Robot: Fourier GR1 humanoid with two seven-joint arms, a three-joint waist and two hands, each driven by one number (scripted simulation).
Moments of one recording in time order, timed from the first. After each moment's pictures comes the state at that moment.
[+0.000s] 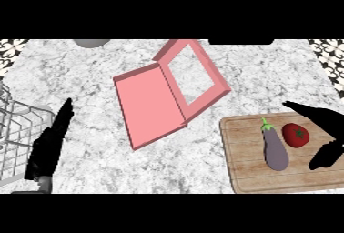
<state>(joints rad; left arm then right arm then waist) 0.02 0.30 -0.06 -1.55 -0.08 0.16 0.08 -0.24 -0.62 0.03 -1.23 0.69 0.53 -0.16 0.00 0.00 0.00</state>
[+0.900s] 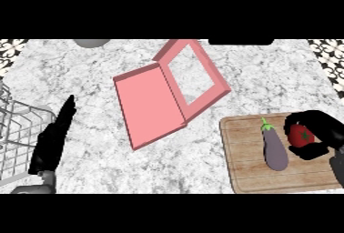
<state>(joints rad) -0.02 0.24 -0.01 -1.53 -0.14 0.10 0.10 -0.25 -0.53 0.01 -1.14 0.87 0.35 -0.26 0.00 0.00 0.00</state>
